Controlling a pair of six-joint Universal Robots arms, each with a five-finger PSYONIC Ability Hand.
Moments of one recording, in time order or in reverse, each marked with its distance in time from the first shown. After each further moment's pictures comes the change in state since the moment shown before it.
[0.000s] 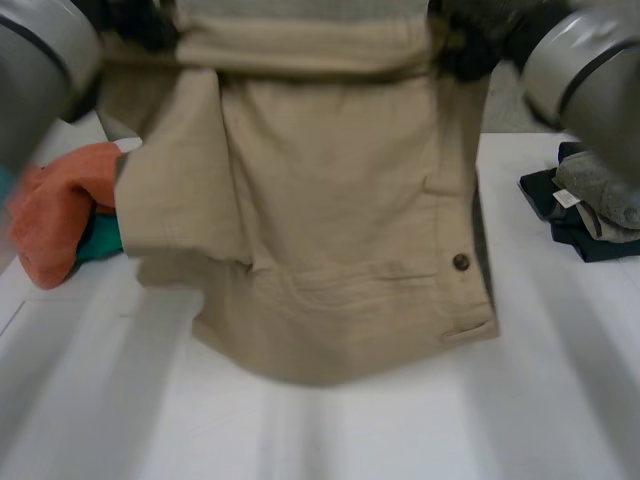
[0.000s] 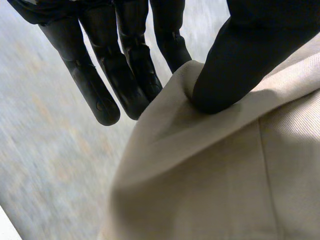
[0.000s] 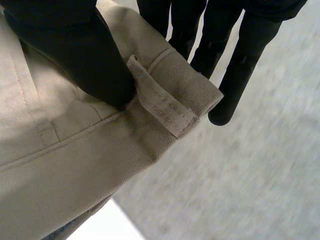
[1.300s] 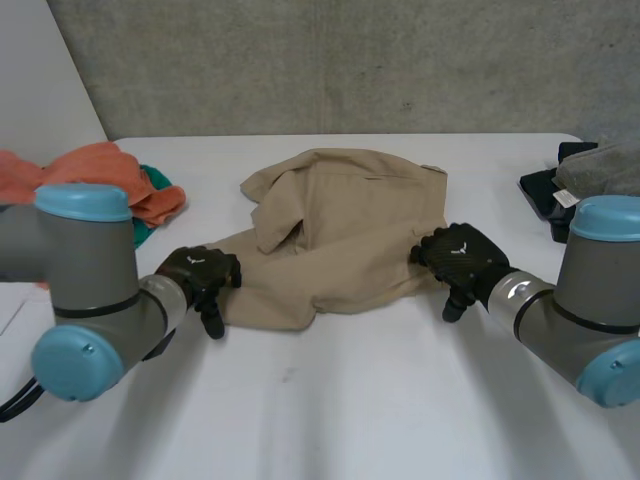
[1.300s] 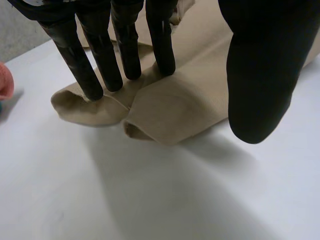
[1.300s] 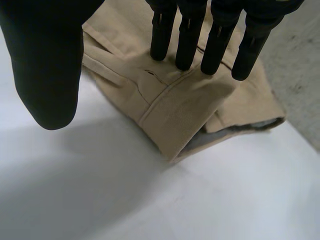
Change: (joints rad) left arm 0.040 -0.188 -0.660 0.125 0.096 0.017; right arm -0.119 0.106 0.757 -0.322 -0.143 -0.281; left_hand -0.669 -0.721 -0.713 -0.737 -0.716; right_hand -0.666 -0.742 -0.756 -0.784 -0.801
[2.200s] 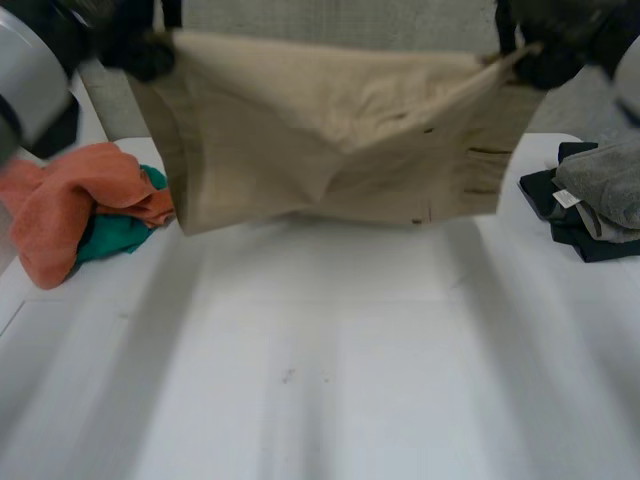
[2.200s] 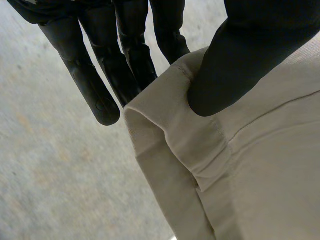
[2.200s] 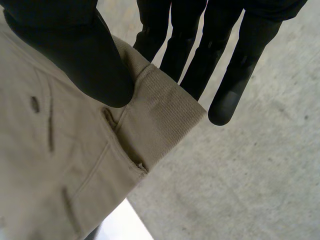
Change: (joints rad) left arm -0.044 0.451 0.428 -0.170 -0.005 -0.025; right arm -0.013 -0.339 -0.628 0.477 0.070 0.101; left_hand 0.677 0.719 0.708 0.737 0.717; right_hand 0.684 0.744 0.745 0.784 0.786
